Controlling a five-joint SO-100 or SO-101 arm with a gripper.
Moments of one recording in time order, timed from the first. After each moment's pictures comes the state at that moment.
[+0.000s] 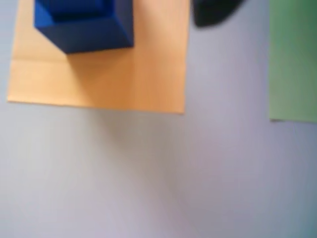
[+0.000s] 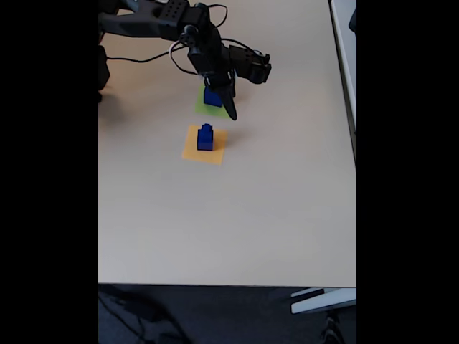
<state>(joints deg) 20.0 74.1 63.3 71.8 69.7</state>
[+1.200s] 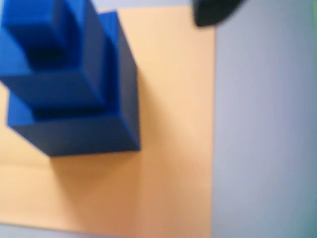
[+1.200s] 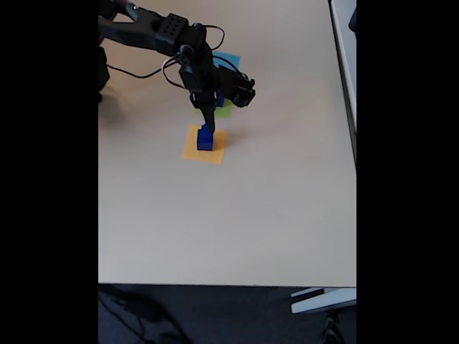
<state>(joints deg) 23.6 74.2 71.9 74.2 67.9</state>
